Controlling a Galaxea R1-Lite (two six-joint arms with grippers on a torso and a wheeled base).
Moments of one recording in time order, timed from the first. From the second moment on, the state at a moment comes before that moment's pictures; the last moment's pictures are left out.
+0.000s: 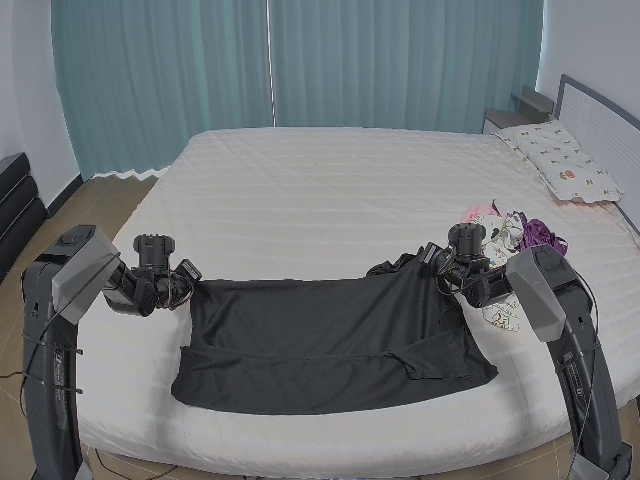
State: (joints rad) left arm 0.00 2.52 -1.38 -0.56 -0.07 -0.82; right arm 0.18 2.81 -1.89 -0.58 -0.02 0.56
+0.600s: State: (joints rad) left arm 0.00 2.52 -1.38 -0.56 -0.08 -0.82; right arm 0.15 2.77 -1.78 -0.58 0.05 0.56
